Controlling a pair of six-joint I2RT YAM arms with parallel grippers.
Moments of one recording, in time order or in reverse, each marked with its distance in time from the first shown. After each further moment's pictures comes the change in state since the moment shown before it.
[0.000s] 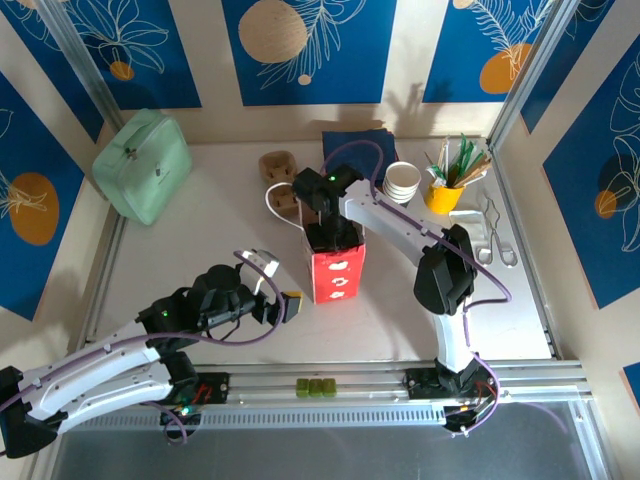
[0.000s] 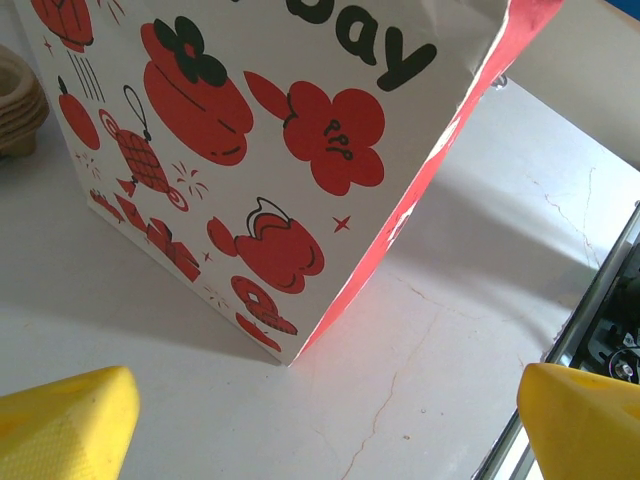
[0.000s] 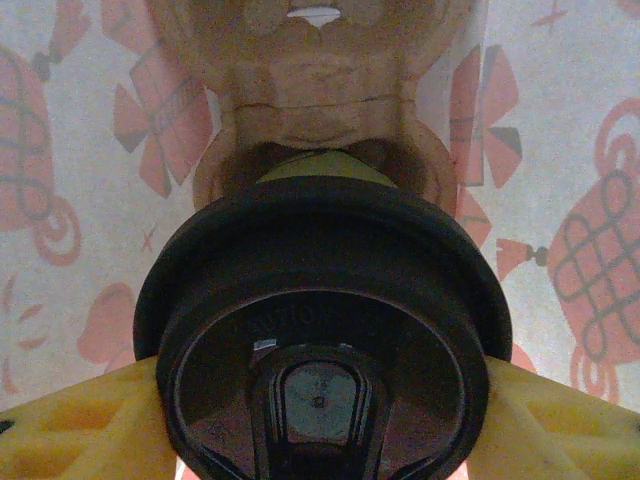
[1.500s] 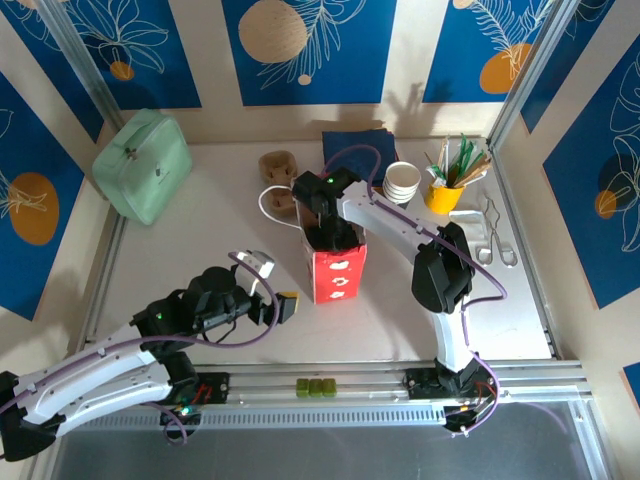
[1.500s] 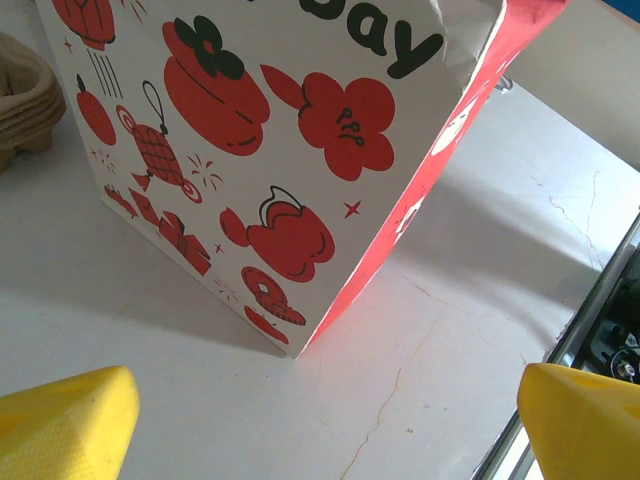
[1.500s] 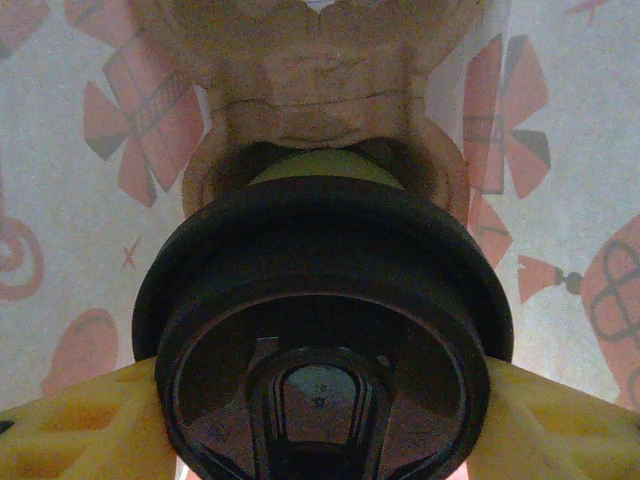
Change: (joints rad) left arm 0.000 -0.039 -0.003 -0.035 -0.016 -0.008; right arm -0.008 0.020 -0.031 0.024 -0.025 -0.001
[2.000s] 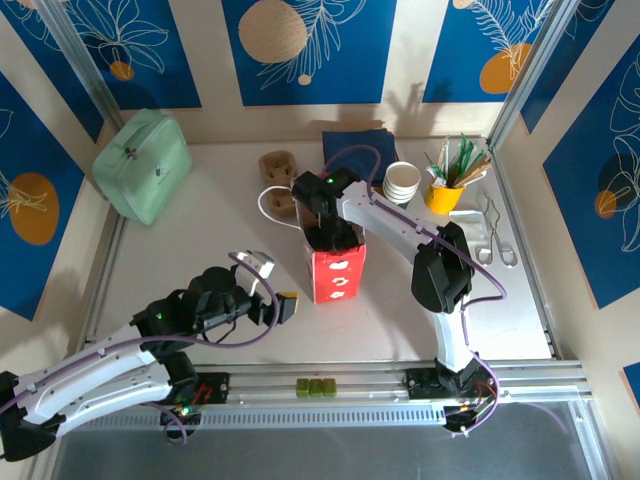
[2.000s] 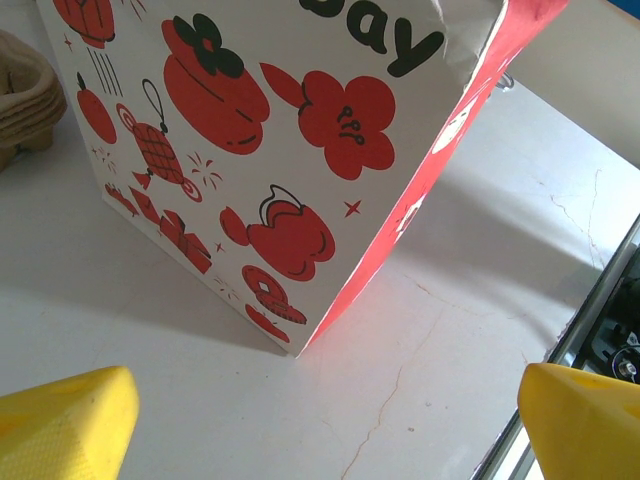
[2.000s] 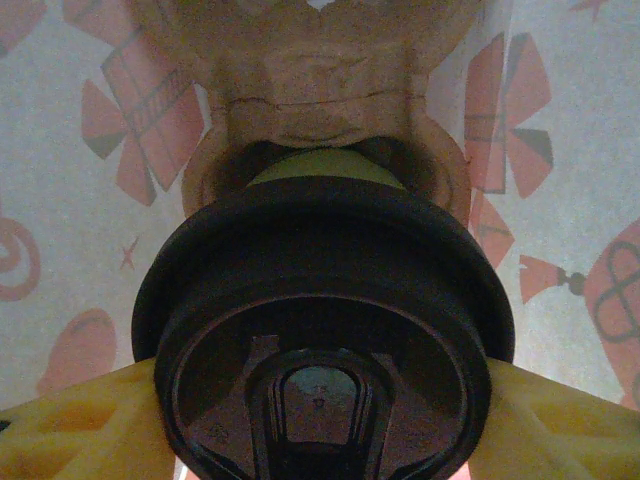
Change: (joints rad) left arm 0.000 0.000 0.000 -0.002 0.000 0.000; right arm 0.000 0.003 0.001 0.000 -0.001 0.000
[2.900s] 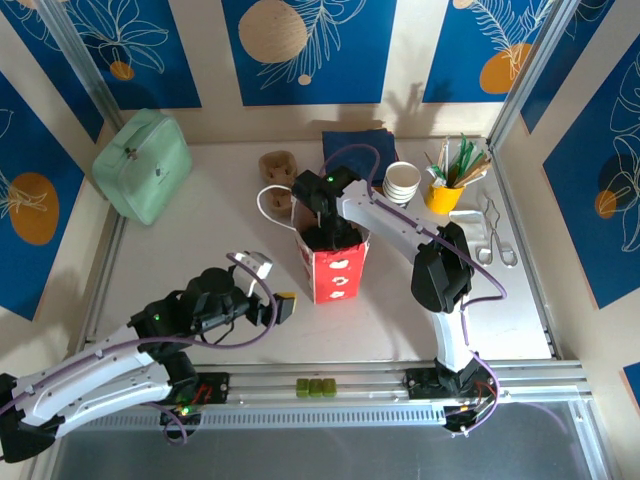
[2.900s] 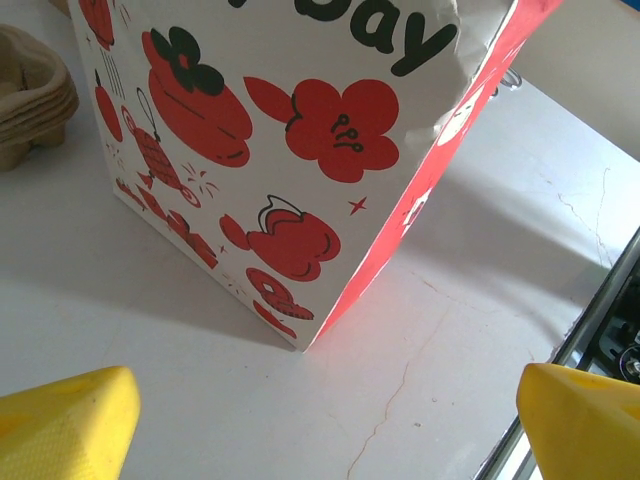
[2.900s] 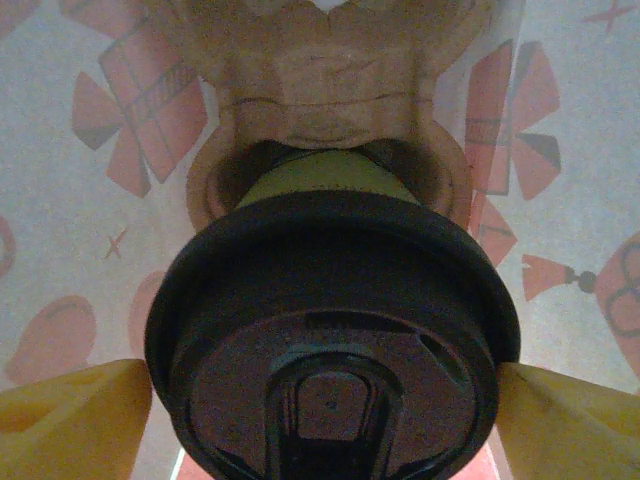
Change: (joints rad) left arm 0.000 -0.018 0.000 -0.023 -0.015 0.000; right arm 0.000 0.000 0.021 -0.020 0.002 -0.038
